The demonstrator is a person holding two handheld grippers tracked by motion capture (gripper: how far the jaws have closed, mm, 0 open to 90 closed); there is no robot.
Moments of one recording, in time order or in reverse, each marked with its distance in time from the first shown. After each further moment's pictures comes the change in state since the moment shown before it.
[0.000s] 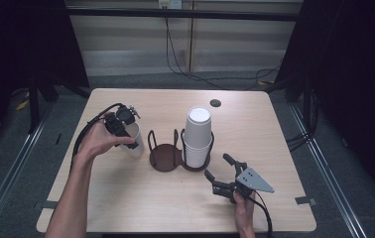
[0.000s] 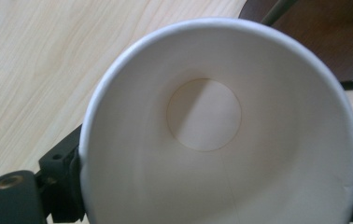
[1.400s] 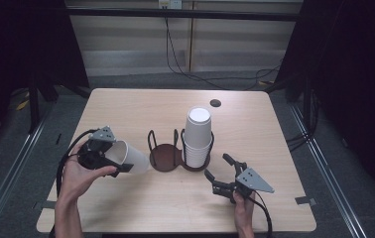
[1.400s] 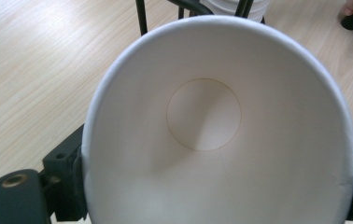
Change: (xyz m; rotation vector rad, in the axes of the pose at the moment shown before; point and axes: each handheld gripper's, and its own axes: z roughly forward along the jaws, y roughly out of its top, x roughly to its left) left arm -0.061 -0.086 -0.044 -0.421 -0.093 -0.082; right arm 0.000 0.000 0.000 0.001 -0.002 0.003
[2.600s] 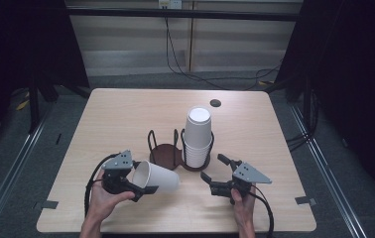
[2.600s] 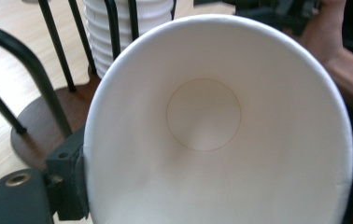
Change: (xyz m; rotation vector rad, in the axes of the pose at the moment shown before) left arm -0.059 -0.026 0.048 -0.281 -0.238 0.078; right arm 0.001 0.013 0.007 0.104 0.094 0.035
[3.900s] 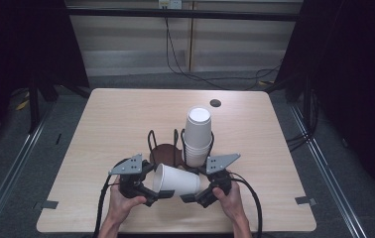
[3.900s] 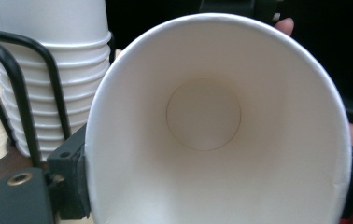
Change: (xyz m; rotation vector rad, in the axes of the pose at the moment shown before) left arm -0.015 -0.001 0.039 -0.267 -0.211 0.013; right arm 0.024 0.033 0.044 0.353 0.656 -0.010
